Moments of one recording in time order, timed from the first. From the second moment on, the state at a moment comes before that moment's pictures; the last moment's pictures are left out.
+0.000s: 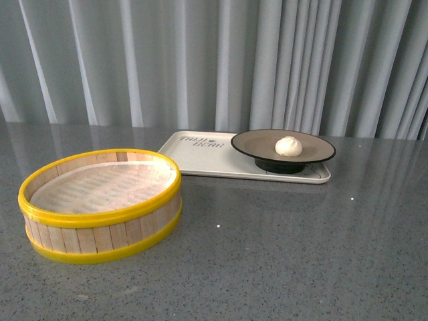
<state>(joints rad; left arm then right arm) 0.00 0.00 0.03 0.00 0.00 0.00 0.00 0.02 0.01 0.01 0.00 0.00</state>
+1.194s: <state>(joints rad) 0.00 0.00 0.03 0.00 0.00 0.00 0.00 0.00 0.01 0.00 0.00 0.00</state>
